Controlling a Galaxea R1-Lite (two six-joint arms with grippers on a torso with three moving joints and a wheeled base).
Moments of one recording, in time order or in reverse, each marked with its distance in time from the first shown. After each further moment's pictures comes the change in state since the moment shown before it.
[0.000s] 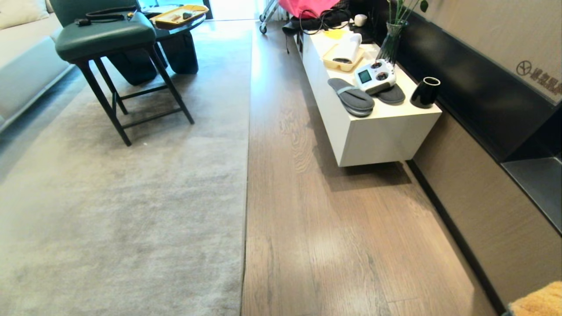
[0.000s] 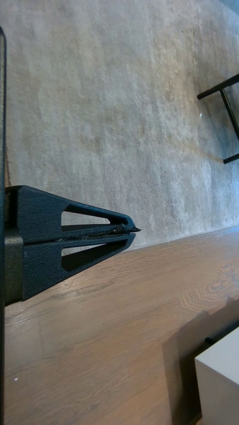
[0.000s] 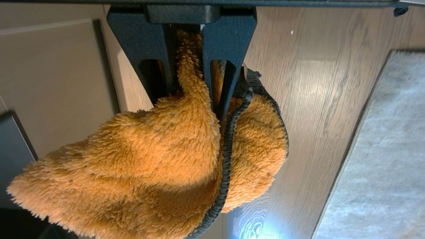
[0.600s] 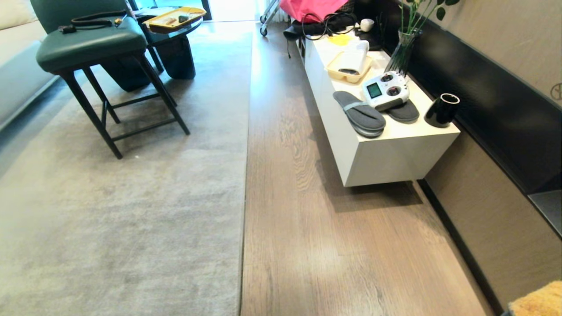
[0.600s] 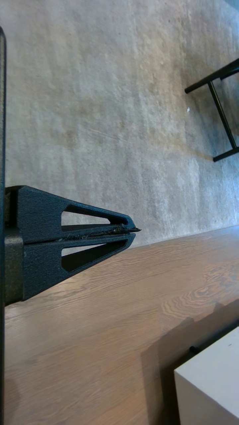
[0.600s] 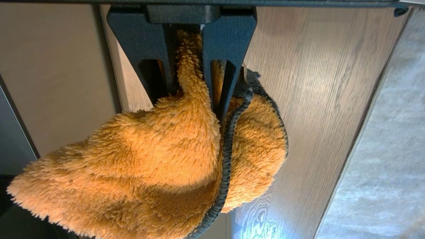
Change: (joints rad) left arm 0.000 0.000 0.000 0.000 0.000 -0.005; right arm 0.000 0.000 0.000 0.000 0.000 0.000
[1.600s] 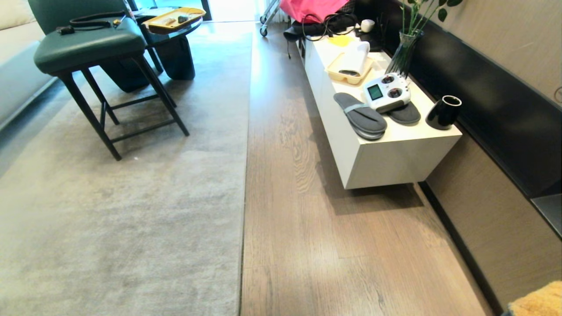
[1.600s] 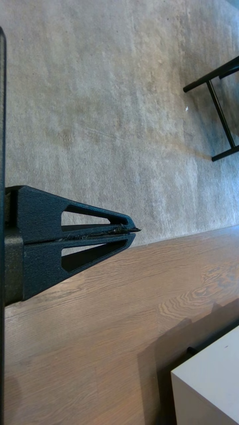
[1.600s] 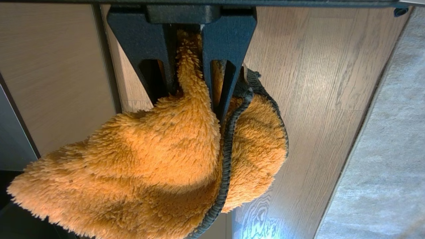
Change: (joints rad) left arm 0.000 0.000 0.000 0.000 0.001 -0.002; right arm 0.000 0.000 0.000 0.000 0.000 0.000
